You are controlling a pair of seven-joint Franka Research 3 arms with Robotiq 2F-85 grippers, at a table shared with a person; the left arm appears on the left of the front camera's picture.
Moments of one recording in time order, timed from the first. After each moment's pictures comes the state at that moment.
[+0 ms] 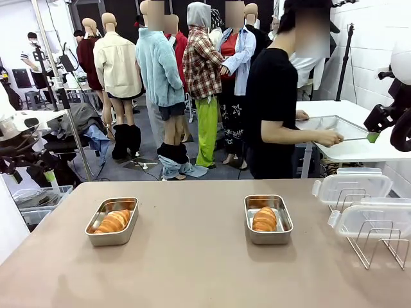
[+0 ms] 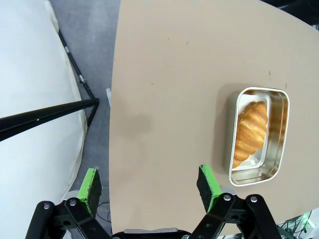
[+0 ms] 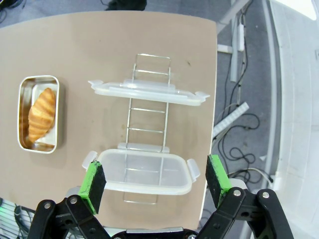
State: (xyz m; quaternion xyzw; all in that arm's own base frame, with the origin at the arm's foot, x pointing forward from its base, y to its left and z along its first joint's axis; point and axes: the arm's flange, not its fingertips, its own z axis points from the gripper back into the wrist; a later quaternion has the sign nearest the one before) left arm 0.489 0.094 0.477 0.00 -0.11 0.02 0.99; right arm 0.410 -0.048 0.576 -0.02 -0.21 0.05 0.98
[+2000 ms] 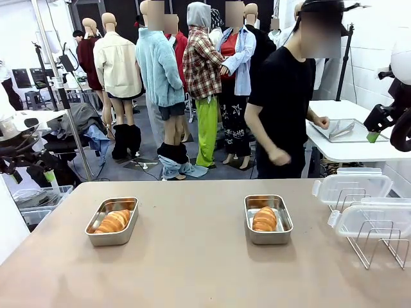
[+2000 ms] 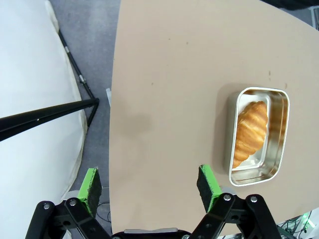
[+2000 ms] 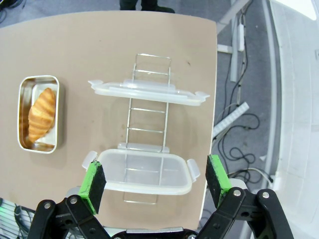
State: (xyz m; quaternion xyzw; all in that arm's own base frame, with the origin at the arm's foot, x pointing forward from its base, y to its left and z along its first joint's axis) left arm 0.489 0.094 0.477 0.00 -0.11 0.02 0.99; right arm 0.410 -0.048 0.576 -0.02 -0.21 0.05 0.98
